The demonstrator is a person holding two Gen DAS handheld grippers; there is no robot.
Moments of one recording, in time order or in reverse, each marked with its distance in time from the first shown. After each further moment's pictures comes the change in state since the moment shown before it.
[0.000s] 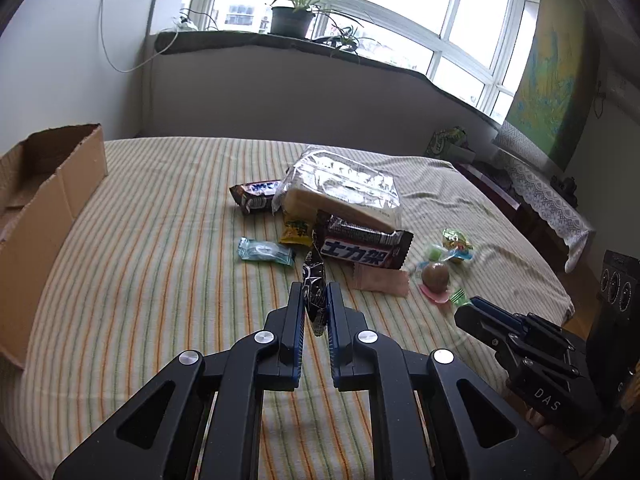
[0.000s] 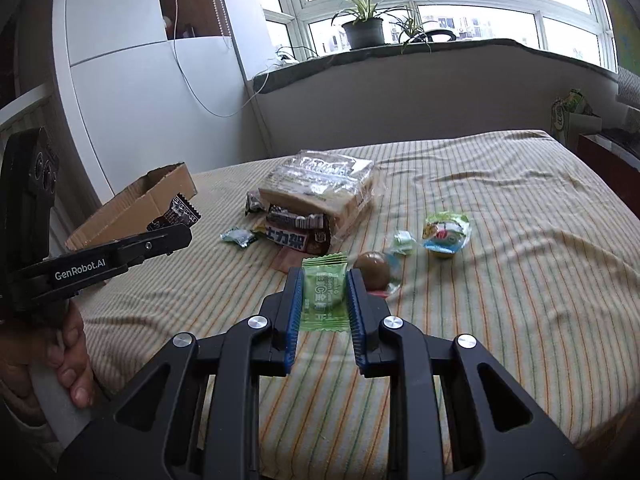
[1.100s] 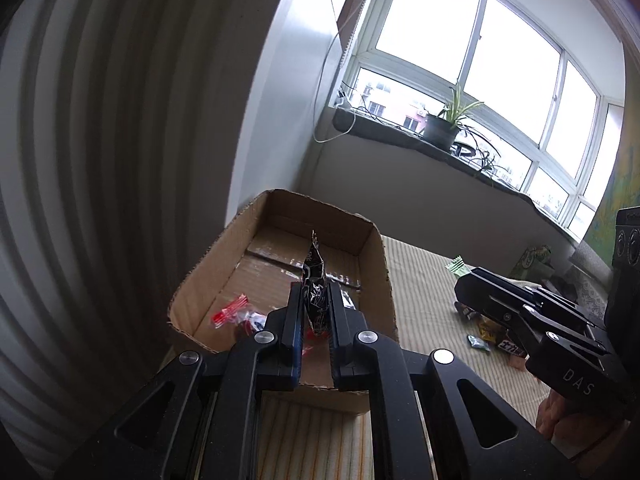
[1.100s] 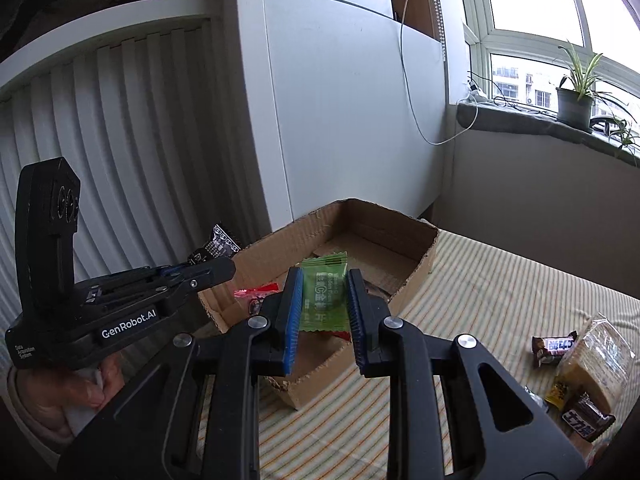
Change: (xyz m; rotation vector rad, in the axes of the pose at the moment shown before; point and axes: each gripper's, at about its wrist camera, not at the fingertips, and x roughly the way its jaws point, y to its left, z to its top) left arm -0.146 0.202 0.010 -0.263 -0.262 0.282; right arm 0.088 0.294 0.075 -0.368 0.020 0.362
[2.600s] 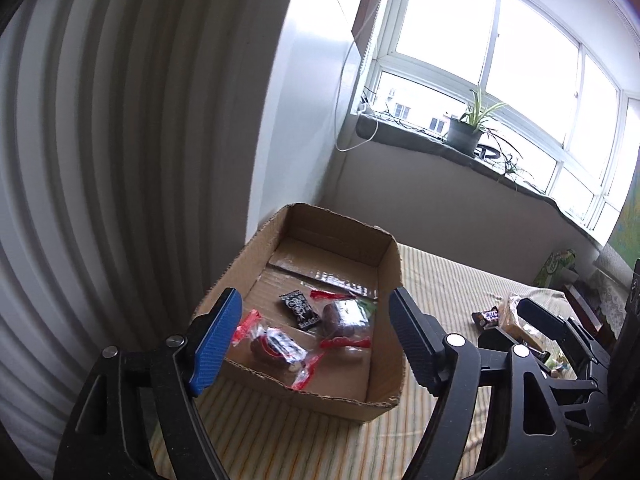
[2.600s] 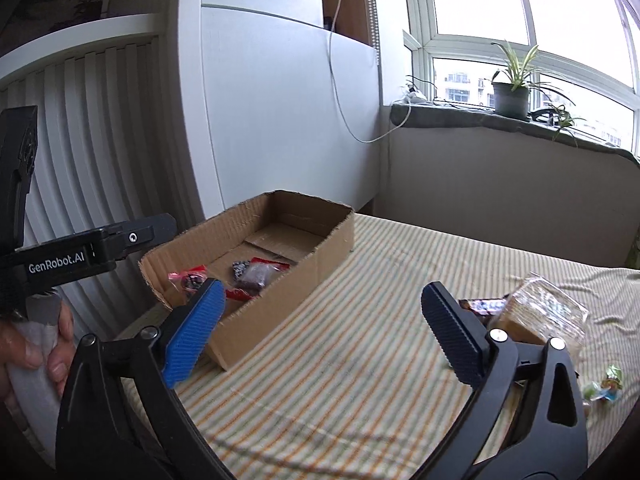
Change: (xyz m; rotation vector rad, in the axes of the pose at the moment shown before) left arm -0.005 -0.021 0.010 0.017 -0.006 0.104; right arm -0.050 -0.049 -0.051 0.064 -0.043 -0.216
